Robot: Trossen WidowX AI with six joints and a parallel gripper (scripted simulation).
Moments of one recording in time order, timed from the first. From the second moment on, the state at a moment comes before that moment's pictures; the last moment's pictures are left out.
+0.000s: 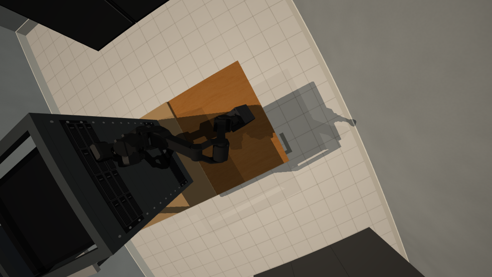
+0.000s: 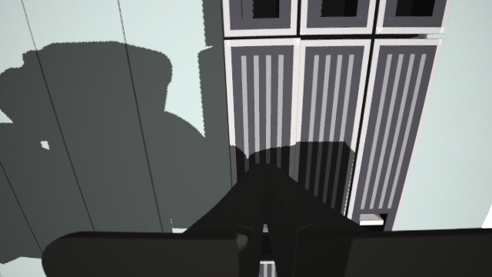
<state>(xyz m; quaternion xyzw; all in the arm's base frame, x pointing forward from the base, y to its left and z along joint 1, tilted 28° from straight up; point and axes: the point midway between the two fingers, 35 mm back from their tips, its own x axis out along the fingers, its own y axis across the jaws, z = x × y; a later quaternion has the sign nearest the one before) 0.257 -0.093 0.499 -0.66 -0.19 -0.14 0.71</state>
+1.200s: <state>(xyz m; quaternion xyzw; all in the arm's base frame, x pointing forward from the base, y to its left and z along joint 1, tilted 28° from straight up) 0.263 -0.093 0.502 -0.66 -0.19 -0.13 0.71</state>
